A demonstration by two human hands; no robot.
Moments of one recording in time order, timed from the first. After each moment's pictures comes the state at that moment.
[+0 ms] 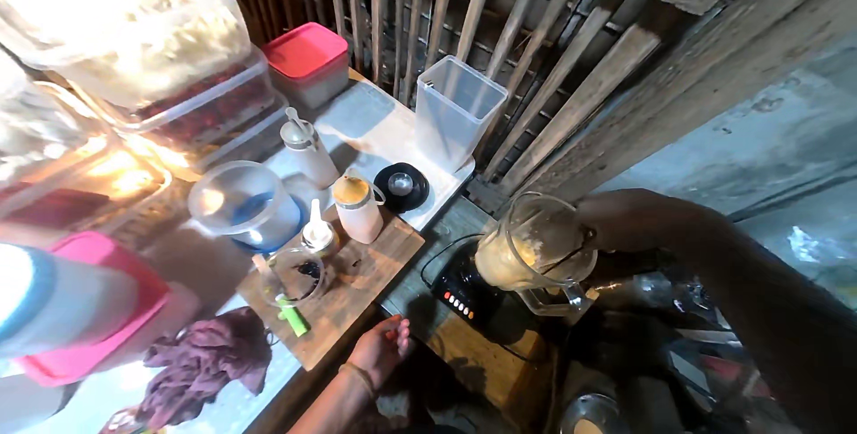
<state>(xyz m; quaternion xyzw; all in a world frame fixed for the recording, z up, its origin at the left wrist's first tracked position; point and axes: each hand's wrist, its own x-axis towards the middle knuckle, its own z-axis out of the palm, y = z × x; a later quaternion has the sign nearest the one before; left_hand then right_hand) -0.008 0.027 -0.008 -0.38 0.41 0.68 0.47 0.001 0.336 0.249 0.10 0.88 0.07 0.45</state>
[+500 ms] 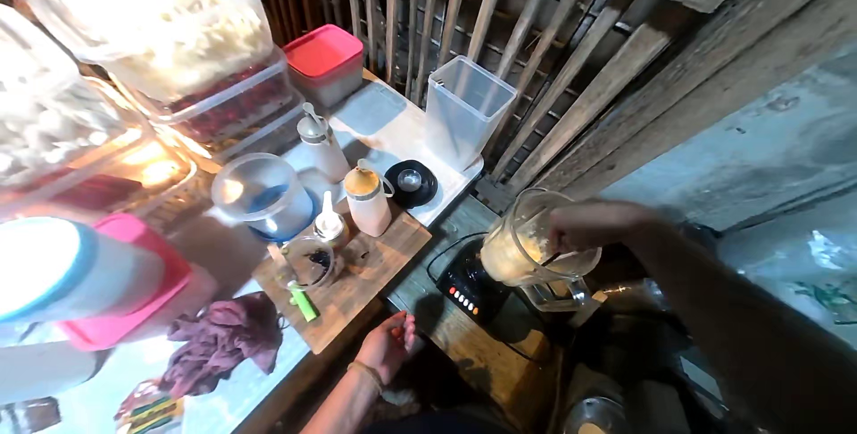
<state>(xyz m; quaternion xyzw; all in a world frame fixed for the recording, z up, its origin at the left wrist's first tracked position) 0.011 0.025 -0.005 -0.39 0.40 0.71 0.43 -0.012 0.335 0.212 0.06 0.87 0.00 0.49</state>
